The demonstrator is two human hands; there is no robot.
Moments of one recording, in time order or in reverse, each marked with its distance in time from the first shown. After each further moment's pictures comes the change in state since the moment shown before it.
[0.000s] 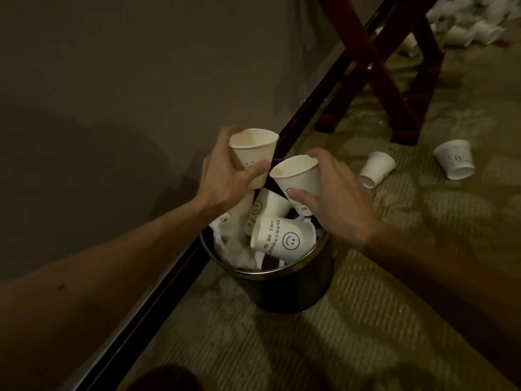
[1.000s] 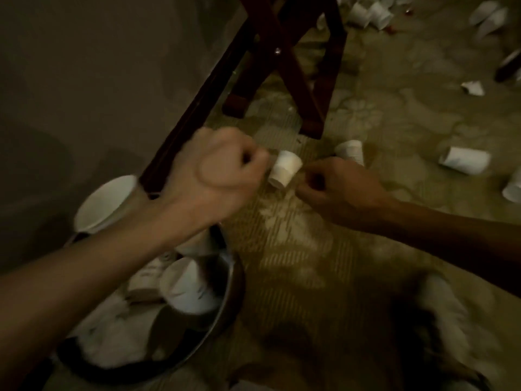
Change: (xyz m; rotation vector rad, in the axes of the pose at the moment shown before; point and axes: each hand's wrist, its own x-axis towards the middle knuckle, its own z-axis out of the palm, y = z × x) left_hand 0.075 0.108 0.092 0.243 -0.367 0.242; right_hand 0.067 0.087 -0.124 -0.213 -0.341 0.247
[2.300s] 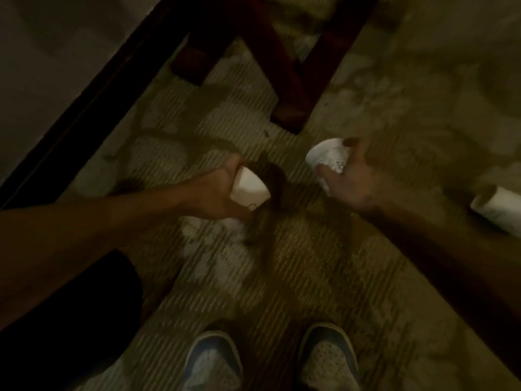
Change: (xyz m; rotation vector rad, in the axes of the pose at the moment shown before) left_hand 0.168 -0.037 0.239 -0.191 -0.648 -0.441; right_hand 0.169 0.302 0.026 0.395 -0.050 0.409
